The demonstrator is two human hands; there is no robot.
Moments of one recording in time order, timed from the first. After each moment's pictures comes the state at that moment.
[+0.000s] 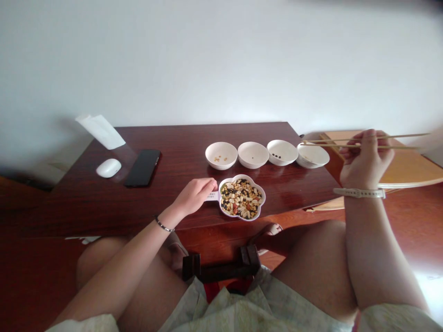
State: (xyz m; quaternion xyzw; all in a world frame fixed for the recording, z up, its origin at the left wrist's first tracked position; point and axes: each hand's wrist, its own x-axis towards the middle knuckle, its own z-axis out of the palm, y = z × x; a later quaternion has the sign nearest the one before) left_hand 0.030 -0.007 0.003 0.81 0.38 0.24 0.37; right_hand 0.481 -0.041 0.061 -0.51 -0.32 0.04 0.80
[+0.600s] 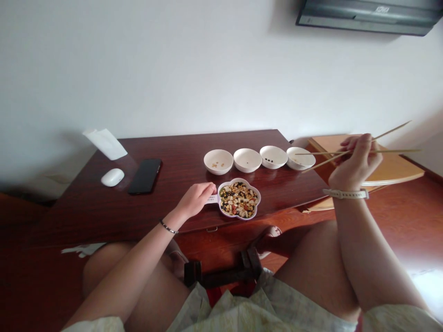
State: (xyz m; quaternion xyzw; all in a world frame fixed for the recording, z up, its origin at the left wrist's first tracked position) left_hand 0.027 -0.011 0.003 0.82 0.36 0.25 0.37; right_hand 0.451 -0.070 0.079 -0.48 -0.37 -0.04 0.80
